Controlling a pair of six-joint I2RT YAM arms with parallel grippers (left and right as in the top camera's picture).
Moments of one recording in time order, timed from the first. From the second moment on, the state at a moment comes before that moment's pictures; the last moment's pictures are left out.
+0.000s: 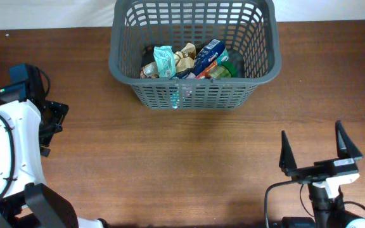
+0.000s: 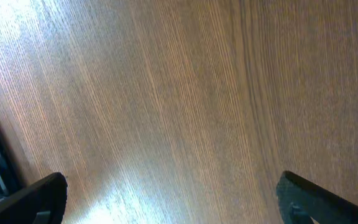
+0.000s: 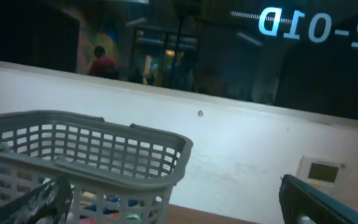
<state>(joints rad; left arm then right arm) 0.34 1.63 1.44 -1.27 -0.23 -0.96 -0.05 0.07 0.41 -0.03 -0.21 -0.10</state>
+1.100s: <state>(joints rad) 0.34 1.63 1.44 -1.27 -0.23 -0.96 -0.05 0.02 0.03 0.16 -0.25 -0.10</state>
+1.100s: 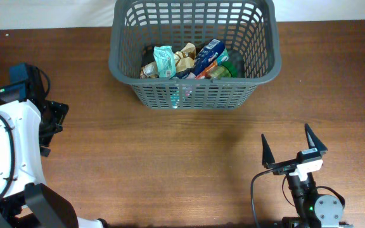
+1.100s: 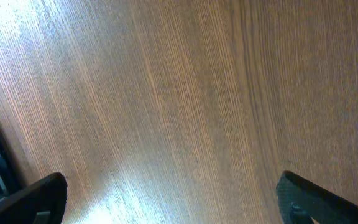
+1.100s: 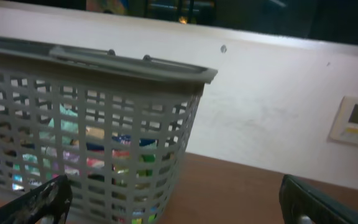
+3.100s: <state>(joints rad) 0.34 1.63 1.44 -1.27 -0.23 -0.96 0.00 0.02 0.01 -0.05 -0.25 -0.10</state>
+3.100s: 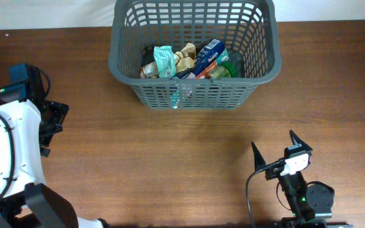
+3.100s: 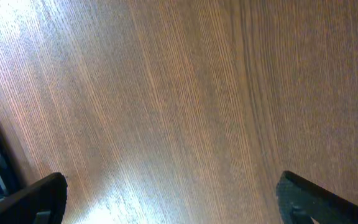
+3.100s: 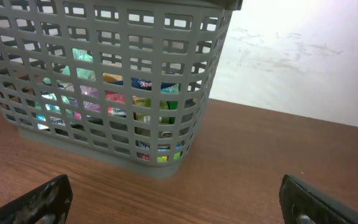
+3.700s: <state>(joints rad) 0.08 1.54 1.43 -0.87 -0.20 -0.99 0.00 0.02 0.01 -0.05 -0.25 -0.10</state>
